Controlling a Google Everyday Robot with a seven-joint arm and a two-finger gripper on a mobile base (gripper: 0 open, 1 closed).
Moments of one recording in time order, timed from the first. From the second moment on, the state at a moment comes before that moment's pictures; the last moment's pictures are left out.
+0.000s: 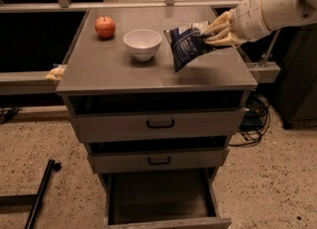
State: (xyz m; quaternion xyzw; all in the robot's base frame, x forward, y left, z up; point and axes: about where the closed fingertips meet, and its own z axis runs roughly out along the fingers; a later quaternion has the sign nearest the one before) arm 0.671 -0.165 0.952 -0.72 0.52 0.00 0.46
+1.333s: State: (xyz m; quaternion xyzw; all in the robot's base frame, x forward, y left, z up) arm 0.673 -0.165 0.952 -0.72 0.52 0.00 0.46
